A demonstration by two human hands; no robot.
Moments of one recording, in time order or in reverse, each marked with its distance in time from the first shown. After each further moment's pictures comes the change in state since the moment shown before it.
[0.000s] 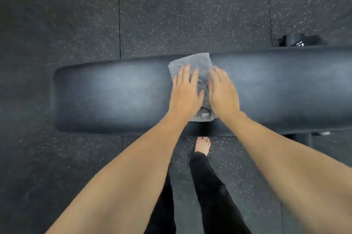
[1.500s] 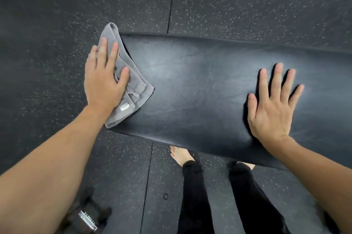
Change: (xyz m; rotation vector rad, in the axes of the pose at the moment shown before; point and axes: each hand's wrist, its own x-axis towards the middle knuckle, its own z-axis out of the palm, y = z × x) left_hand -0.075 -0.490 -0.065 0.204 0.369 -0.296; right_hand 0.039 -0.107 0.194 -0.477 0.141 -0.077
